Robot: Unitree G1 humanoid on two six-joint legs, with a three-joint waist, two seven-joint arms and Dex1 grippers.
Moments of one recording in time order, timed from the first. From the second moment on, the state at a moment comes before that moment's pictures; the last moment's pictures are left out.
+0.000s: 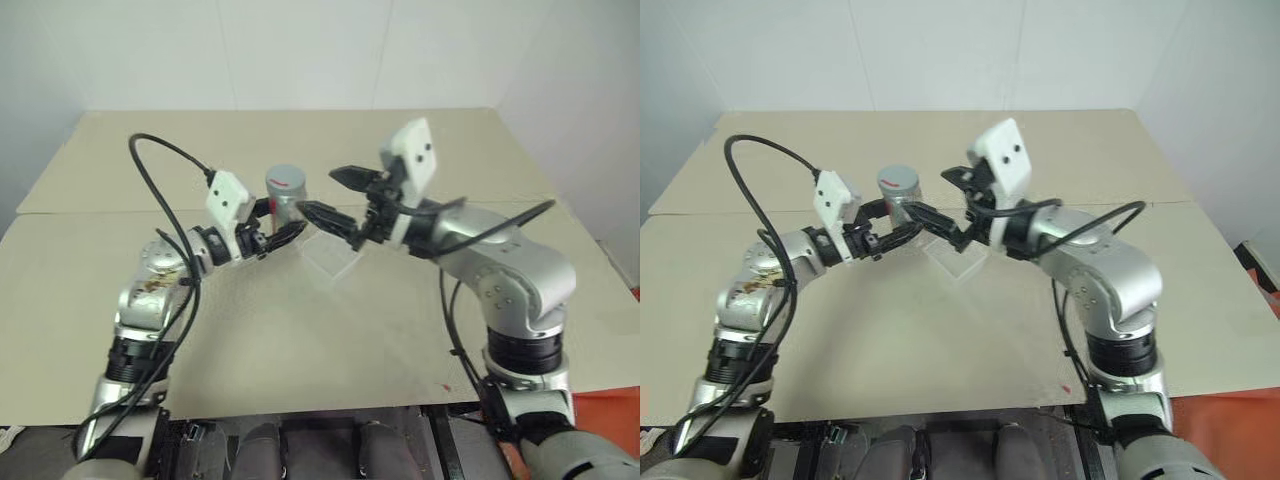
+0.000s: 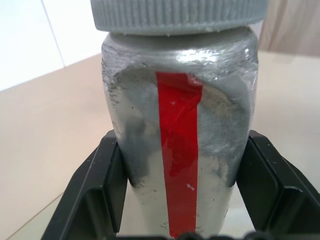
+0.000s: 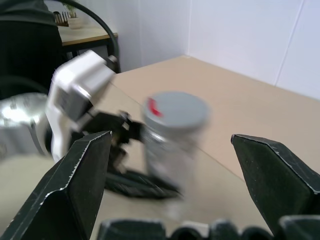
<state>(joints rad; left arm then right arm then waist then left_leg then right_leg) -0.55 0.42 0.00 -0.12 -0.35 0.47 -0.71 -0.78 -0.28 0.06 -0.46 0.57 1.00 0.40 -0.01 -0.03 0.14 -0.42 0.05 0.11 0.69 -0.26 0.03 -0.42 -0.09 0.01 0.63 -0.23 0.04</state>
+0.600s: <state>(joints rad) -0.50 0.37 -0.04 -0.22 -0.34 0.54 -0.59 -0.84 -0.17 0.09 -0.38 0.47 1.04 0.22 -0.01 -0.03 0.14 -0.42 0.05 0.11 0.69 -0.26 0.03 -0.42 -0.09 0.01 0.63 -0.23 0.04</state>
